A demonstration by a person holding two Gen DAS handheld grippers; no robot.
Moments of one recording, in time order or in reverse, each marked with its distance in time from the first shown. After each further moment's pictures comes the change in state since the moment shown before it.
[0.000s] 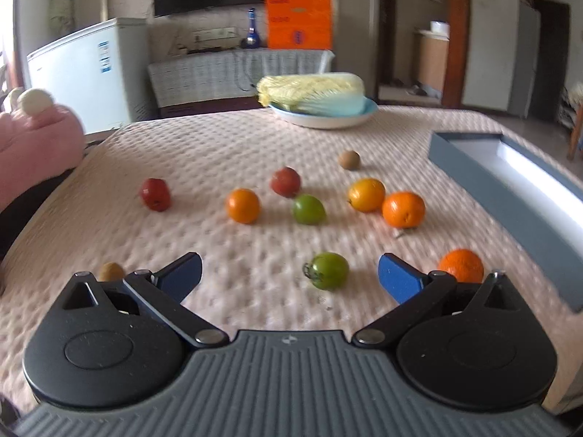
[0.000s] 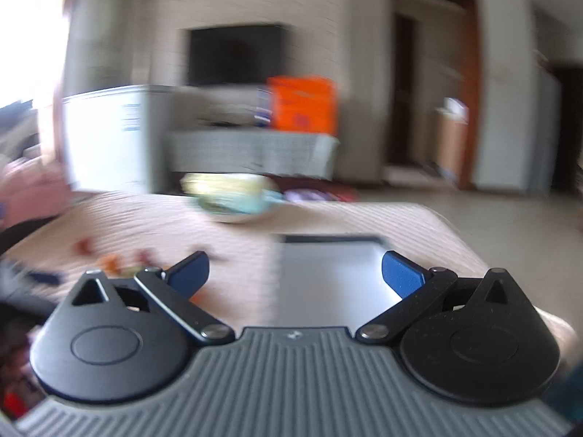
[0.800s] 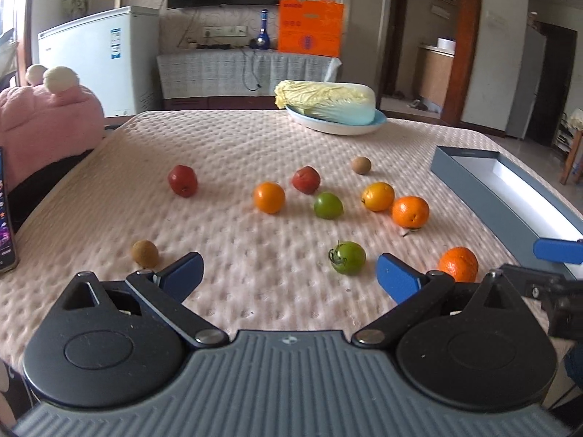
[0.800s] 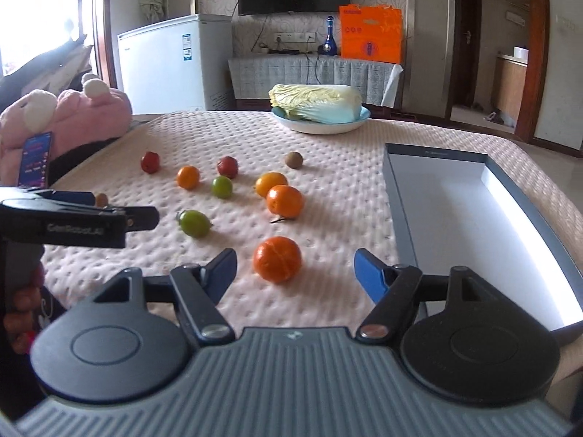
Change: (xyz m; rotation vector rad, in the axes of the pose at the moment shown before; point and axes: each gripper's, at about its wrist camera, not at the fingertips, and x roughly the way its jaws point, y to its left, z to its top) left arm -0.027 0.026 -0.008 -0.055 0.014 -0.057; right arm 0.043 0.051 -0.039 0.022 0.273 0.149
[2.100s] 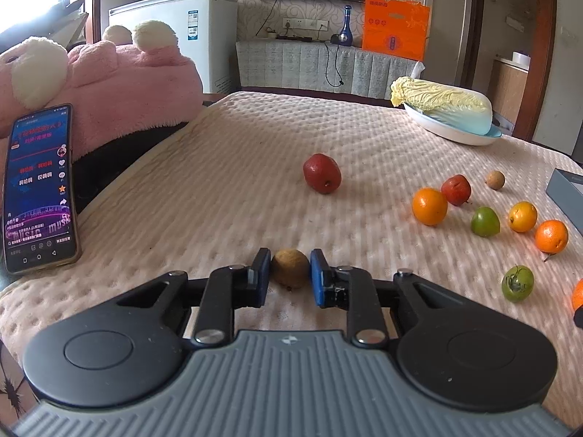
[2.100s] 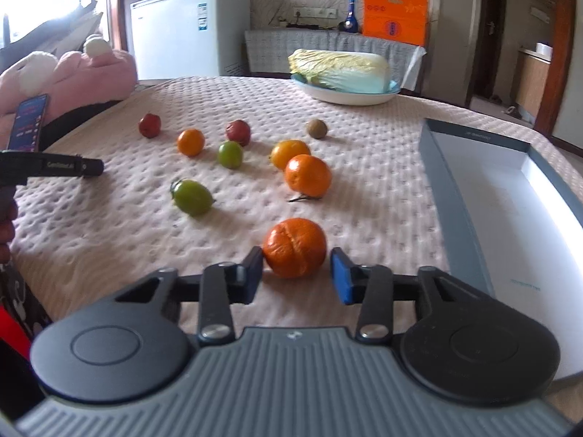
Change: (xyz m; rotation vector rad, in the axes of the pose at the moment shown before) left arm 0.043 0.093 -0.001 -0.134 0.009 0.240; right arm 0.055 0.019 -0.006 -0.075 0.085 0.048
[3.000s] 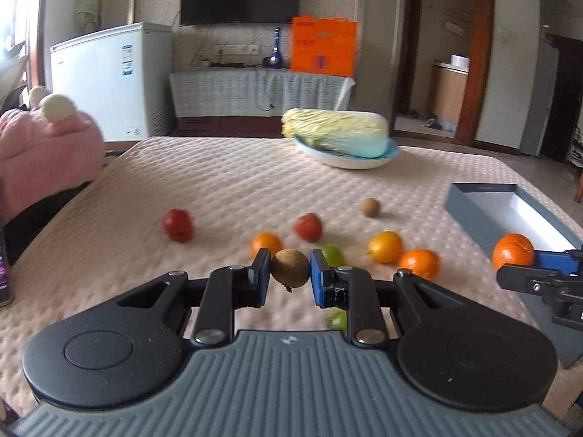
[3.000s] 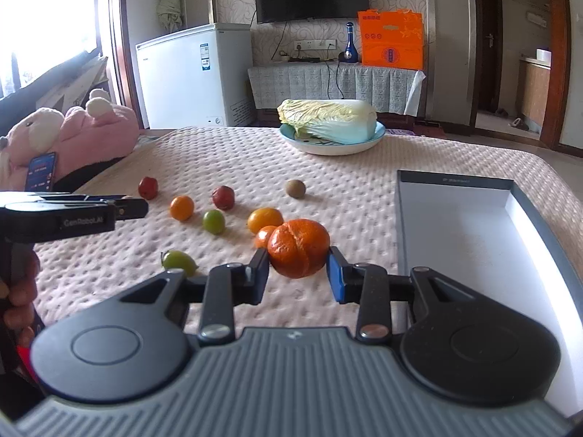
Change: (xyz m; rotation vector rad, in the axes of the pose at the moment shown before) left arm -0.046 -0.111 0.023 0.114 -0.079 -0.179; right arm -0.033 -0.051 0.031 0.065 -0.111 0.051
